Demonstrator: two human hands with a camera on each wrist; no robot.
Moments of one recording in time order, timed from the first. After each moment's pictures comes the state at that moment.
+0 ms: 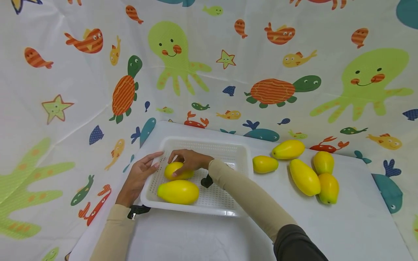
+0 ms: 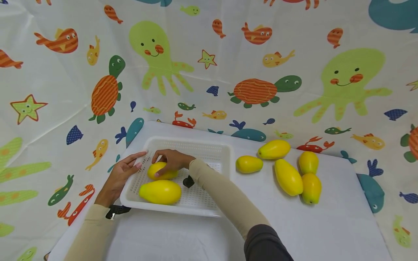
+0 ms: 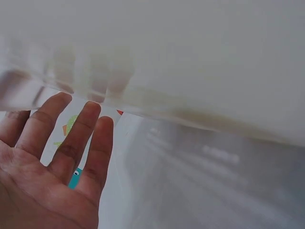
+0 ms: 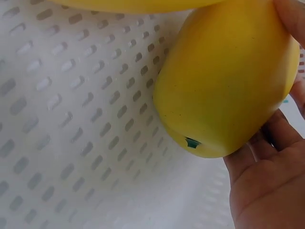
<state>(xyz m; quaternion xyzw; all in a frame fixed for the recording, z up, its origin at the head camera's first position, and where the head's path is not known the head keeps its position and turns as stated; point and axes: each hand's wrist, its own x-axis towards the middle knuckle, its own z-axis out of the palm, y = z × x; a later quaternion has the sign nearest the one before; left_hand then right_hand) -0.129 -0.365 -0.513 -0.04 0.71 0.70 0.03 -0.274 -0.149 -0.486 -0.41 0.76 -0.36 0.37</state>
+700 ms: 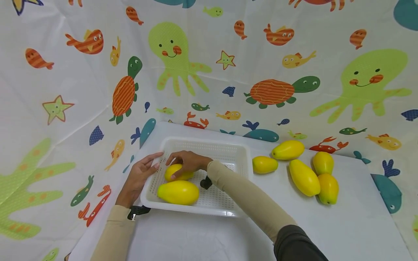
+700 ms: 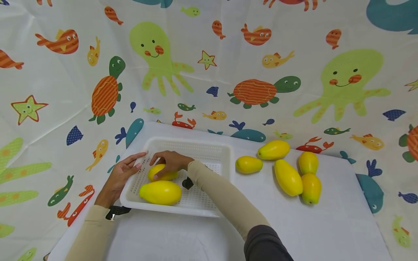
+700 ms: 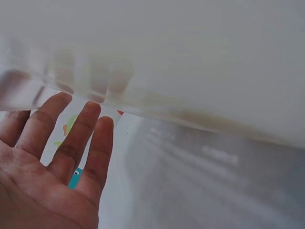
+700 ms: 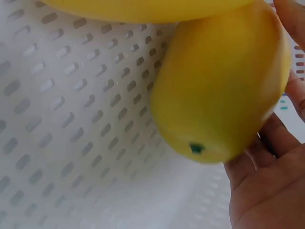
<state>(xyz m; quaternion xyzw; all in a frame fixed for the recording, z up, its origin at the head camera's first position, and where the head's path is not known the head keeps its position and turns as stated) -0.131 -0.366 -0.516 -0.05 0.73 0.69 0.03 -0.268 -0.151 -0.485 -0.41 0.77 -0.33 0.36</state>
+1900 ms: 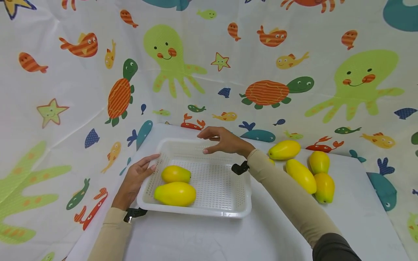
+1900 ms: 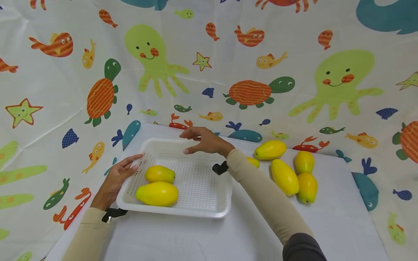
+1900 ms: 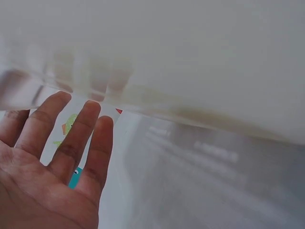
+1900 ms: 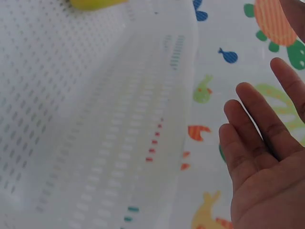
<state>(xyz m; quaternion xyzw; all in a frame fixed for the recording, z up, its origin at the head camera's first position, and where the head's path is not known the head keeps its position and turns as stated) -0.128 -0.363 -0.513 -0.03 0.72 0.70 0.02 -0.313 -0.023 -0.414 -0.40 0.76 -0.45 0.23</state>
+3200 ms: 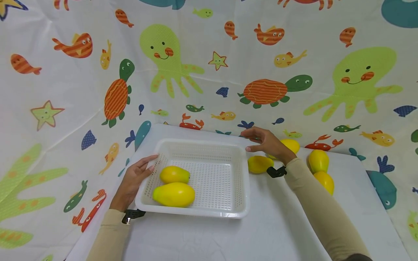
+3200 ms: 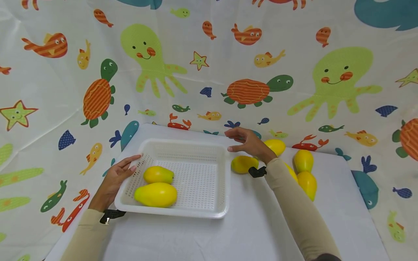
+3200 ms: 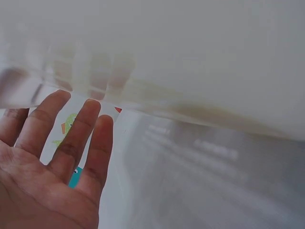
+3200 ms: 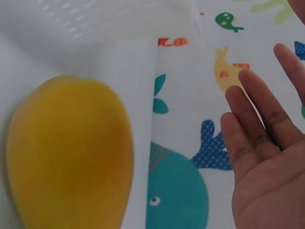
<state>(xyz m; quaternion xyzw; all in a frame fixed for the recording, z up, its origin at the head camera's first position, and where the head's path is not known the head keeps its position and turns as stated) -0.129 -0.364 -0.514 -0.04 0.73 0.68 0.02 -0.330 0.123 -0.439 -0.27 0.77 -0.53 0.21</state>
